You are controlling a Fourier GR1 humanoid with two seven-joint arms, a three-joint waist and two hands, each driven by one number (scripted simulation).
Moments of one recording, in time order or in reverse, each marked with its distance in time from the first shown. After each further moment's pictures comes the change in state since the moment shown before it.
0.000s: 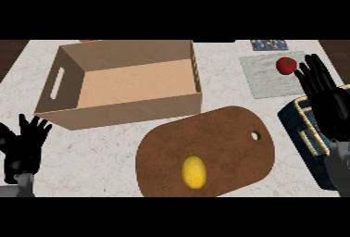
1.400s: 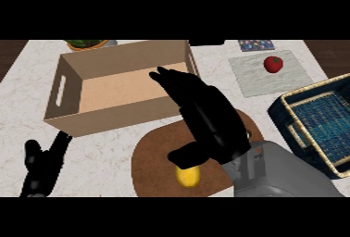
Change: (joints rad) left arm 0.115 0.000 -0.144 -0.070 -0.051 -0.184 0.021; right arm -0.502 0.125 0.678 -0.237 0.778 -0.036 0.662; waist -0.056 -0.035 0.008
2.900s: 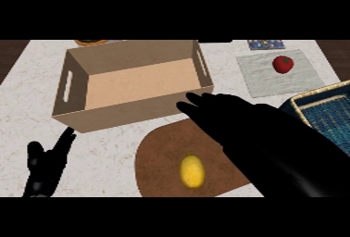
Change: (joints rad) left arm 0.016 -0.027 0.008 -0.057 -0.048 -0.019 0.013; right arm -0.200 -0.337 -0.069 -0.340 -0.662 0.414 0.458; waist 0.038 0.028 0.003
